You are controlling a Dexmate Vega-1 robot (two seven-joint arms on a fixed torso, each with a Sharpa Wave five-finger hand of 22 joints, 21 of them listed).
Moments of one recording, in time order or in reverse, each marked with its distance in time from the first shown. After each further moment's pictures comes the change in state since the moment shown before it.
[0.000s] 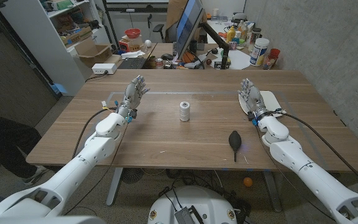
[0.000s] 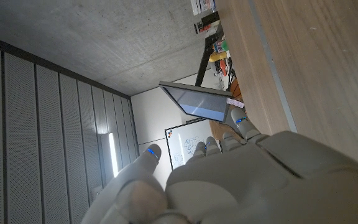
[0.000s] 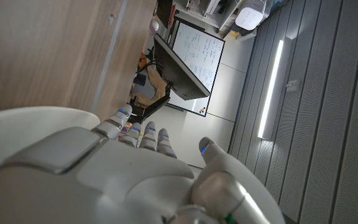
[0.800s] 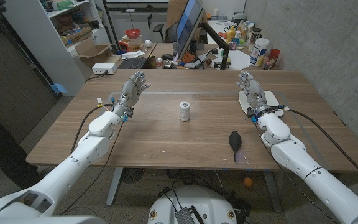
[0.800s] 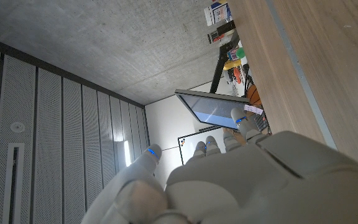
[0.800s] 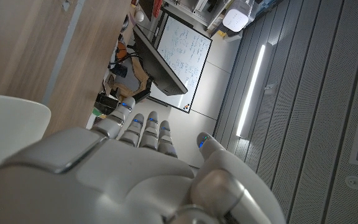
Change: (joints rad) left arm 0.013 0.032 -0.014 -0.040 -0.011 -0.037 -0.072; left_hand 0.000 0.000 0.000 0.000 0.000 0.000 0.000 0.008 0.000 0.000 0.000 0.008 0.000 0.000 0.000 0.004 0.000 -0.003 0.004 0.000 0.000; right arm -0.060 -0.056 0.033 -0.208 -0.060 -0.042 -0.080; right_hand 0.046 0.025 0.023 -0.063 -0.012 0.085 0.030 0.027 0.000 0.115 0.050 0.031 0.004 0.128 0.023 0.023 -0.010 0.095 -0.002 0.021 0.000
